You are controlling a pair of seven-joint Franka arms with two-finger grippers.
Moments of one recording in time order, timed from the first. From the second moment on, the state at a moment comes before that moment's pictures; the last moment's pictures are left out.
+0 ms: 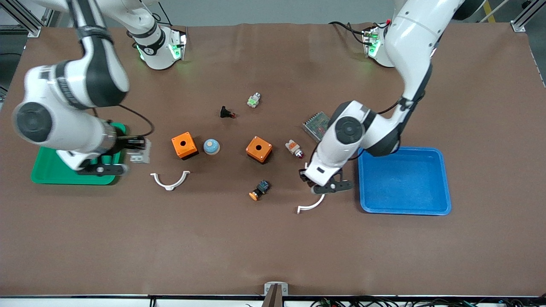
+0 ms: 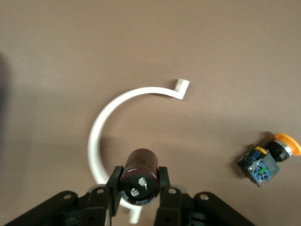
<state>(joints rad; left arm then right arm) -0.38 0.69 -0.24 -1.58 0.14 2.40 -0.82 0.30 0.26 -0.08 -1.69 0.07 1.73 0.18</state>
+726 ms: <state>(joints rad) -0.49 0.82 -0.15 -1.45 0.14 2.40 -0.86 0.41 0.53 -0.08 -1.70 0.18 2.07 0.23</state>
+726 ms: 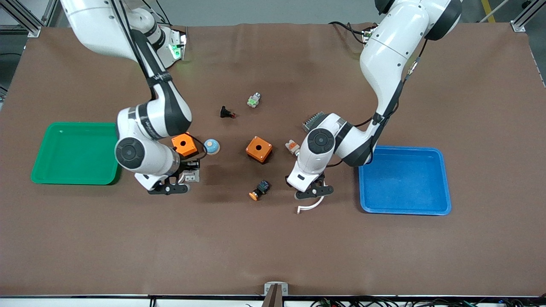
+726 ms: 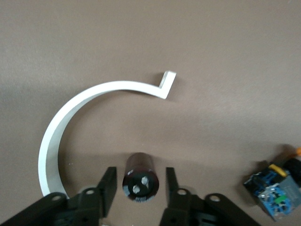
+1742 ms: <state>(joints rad) -0.24 0.37 -0.14 -1.34 0.15 1.85 -0.65 0.52 0.64 -0.09 -1.67 0.18 2.18 0.43</state>
